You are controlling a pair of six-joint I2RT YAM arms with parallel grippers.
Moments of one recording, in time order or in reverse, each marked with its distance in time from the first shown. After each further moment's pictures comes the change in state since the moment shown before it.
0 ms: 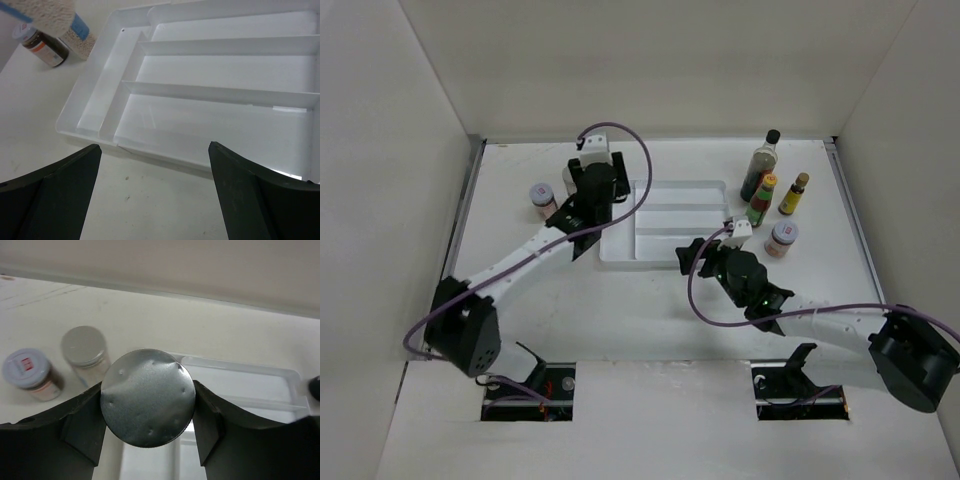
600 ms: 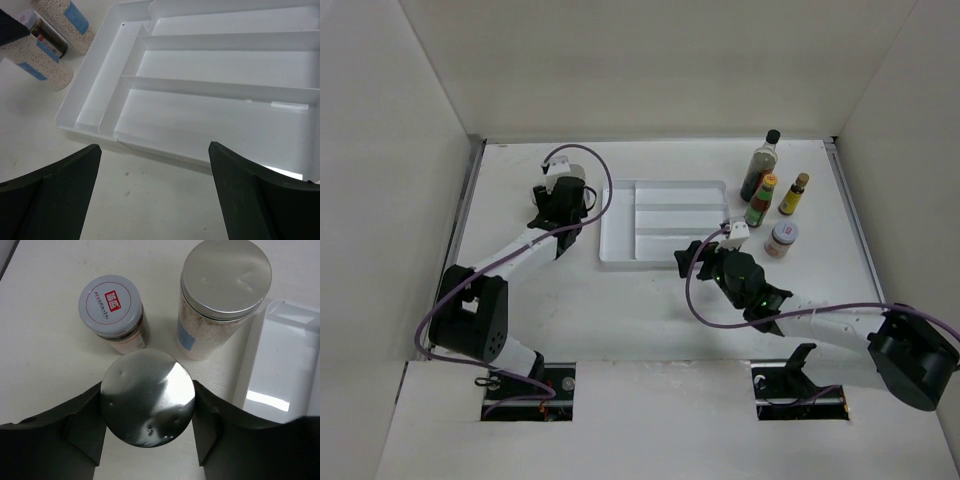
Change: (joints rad) left arm 0.238 0.120 -0.151 -0.053 0.025 -0.003; right arm 0.019 -0.001 0.001 -0.018 0.006 -0.001
